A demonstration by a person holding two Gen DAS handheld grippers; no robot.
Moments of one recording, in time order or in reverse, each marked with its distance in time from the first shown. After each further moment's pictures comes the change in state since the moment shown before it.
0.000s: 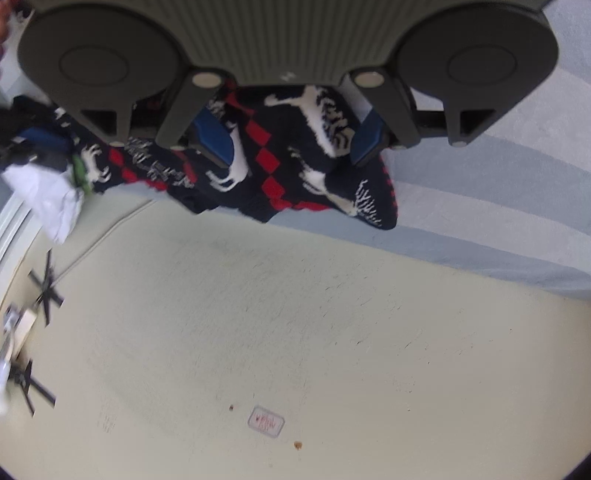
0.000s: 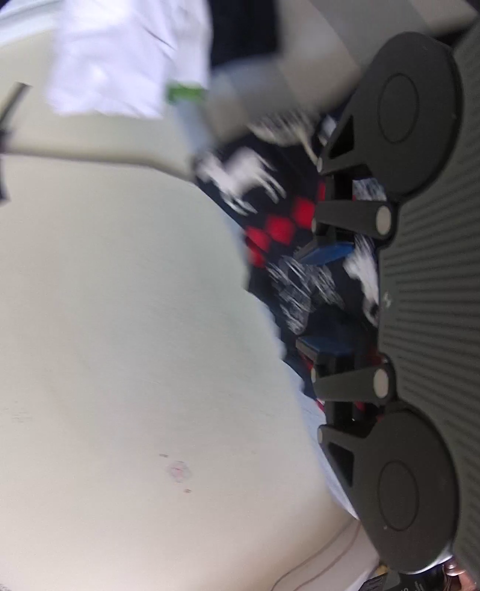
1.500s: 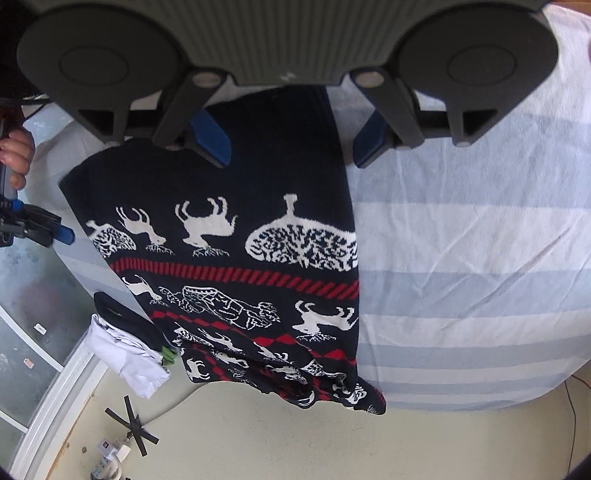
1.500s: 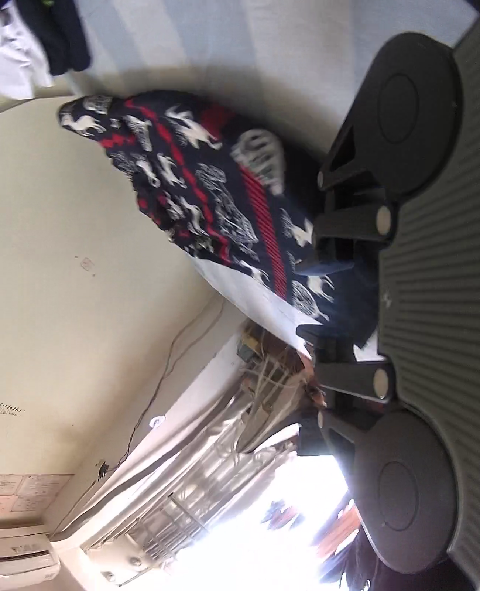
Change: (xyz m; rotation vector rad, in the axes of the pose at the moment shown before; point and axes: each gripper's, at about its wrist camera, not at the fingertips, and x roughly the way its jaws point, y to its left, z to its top) left arm -0.252 -0.051 -0.183 0.060 0.328 -0.026; right arm -0.187 -0.140 -0.092 0.041 0.323 0.783
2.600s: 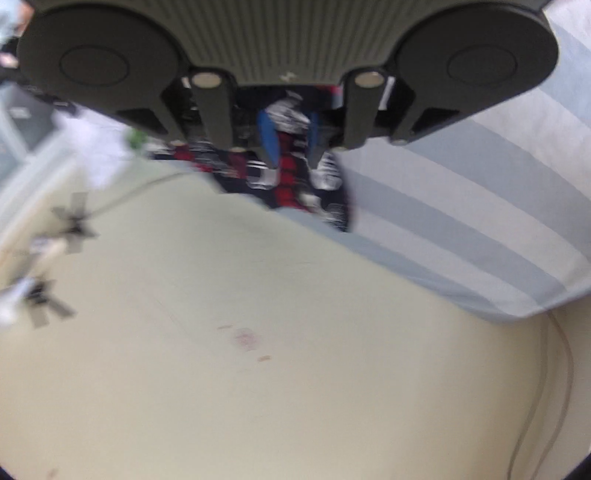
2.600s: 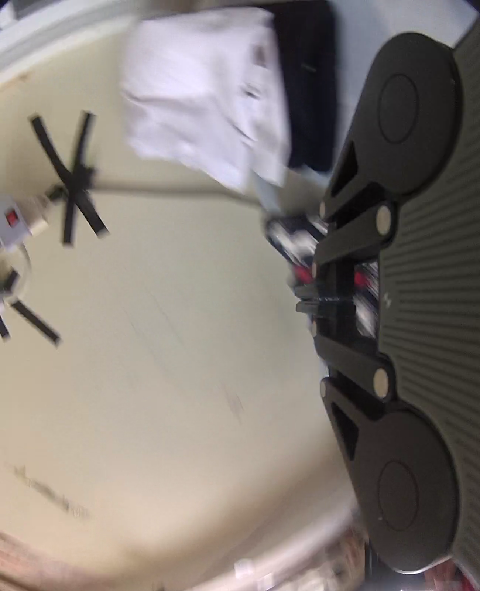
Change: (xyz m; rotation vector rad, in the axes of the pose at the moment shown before) left arm 0.038 0.054 0.204 -0.321 -0.336 0.089; right arm 0.061 -0.037 0.173 -0.150 -0.365 -0.542
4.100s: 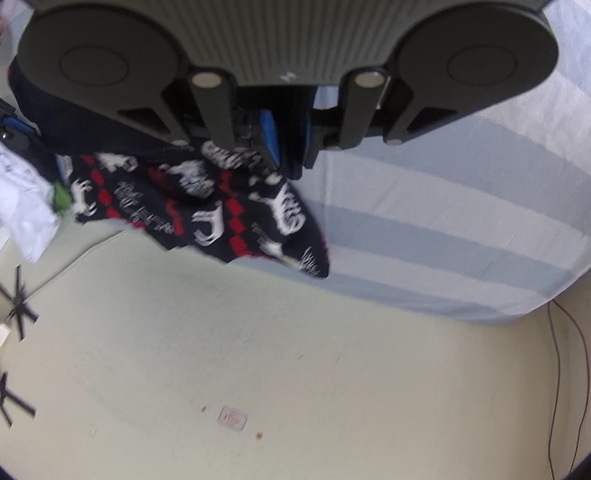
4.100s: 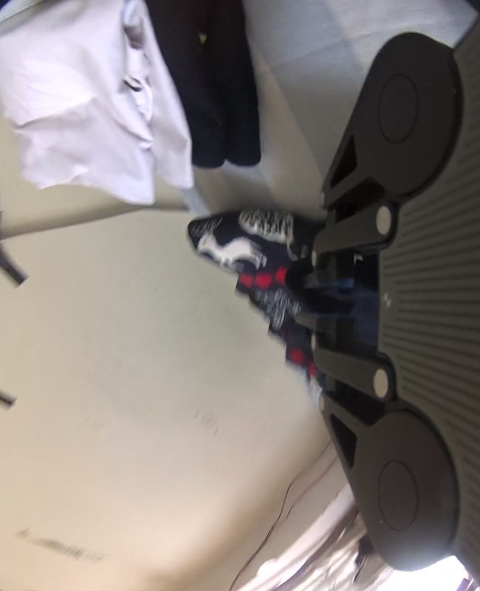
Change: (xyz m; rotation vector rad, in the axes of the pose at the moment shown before) left arm 0.061 -0.012 -0.035 0.186 0.076 0.119; right arm 0.000 -0.016 -0.049 0.203 0.198 0.072
